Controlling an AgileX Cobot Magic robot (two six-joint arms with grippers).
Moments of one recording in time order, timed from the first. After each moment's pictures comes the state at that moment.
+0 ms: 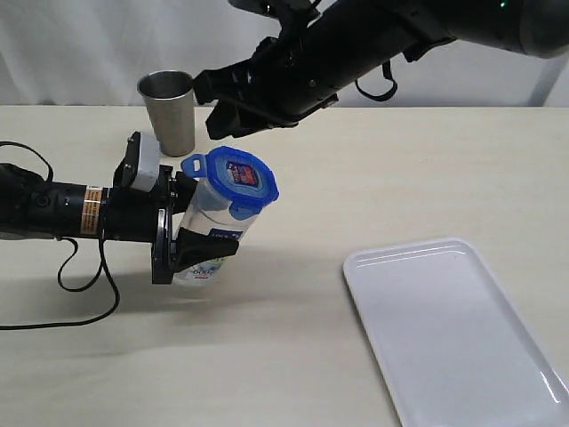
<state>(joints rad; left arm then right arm) -0.13 2.16 -0.96 1.44 -1.16 -0.49 0.53 1.85 -1.59 0.64 0.82 -0.32</state>
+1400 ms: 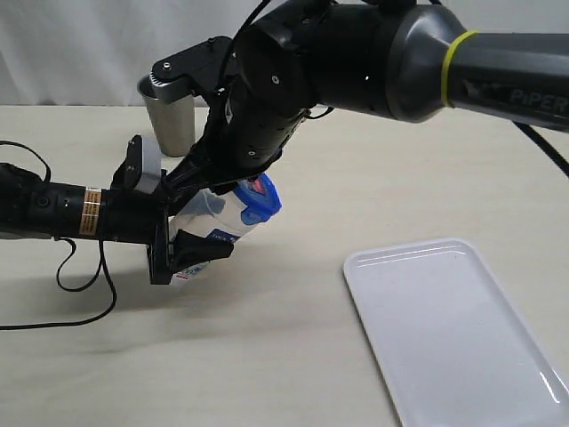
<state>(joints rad) -0.13 2.16 -0.96 1.44 -1.09 -0.51 0.78 1.97 -1.62 -0.16 0.79 0.15</state>
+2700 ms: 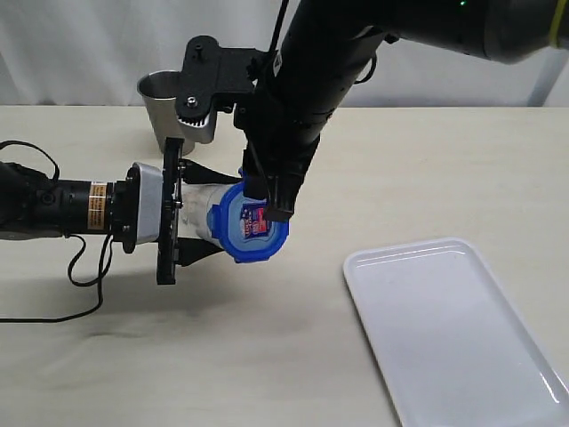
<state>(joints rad) -0.15 2.16 -0.96 1.37 -1.19 0.39 0.69 1.84 -1.64 0.07 1.04 -0.87</state>
